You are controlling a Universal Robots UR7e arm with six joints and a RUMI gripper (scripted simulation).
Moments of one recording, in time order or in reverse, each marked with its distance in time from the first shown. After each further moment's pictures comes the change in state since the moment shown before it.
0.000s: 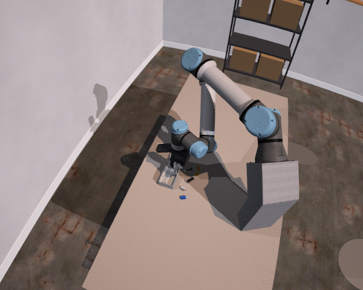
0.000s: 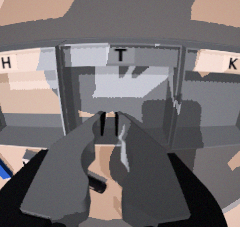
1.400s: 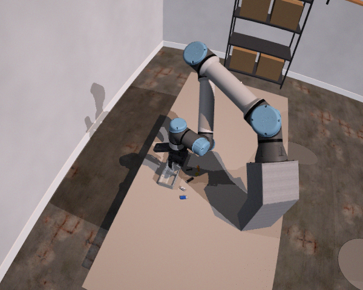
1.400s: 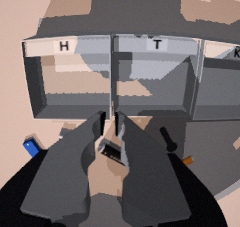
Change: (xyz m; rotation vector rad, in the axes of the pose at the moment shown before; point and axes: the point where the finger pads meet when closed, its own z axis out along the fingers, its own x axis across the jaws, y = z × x) arm -0.034 0.002 -0.046 0.001 -0.001 -0.001
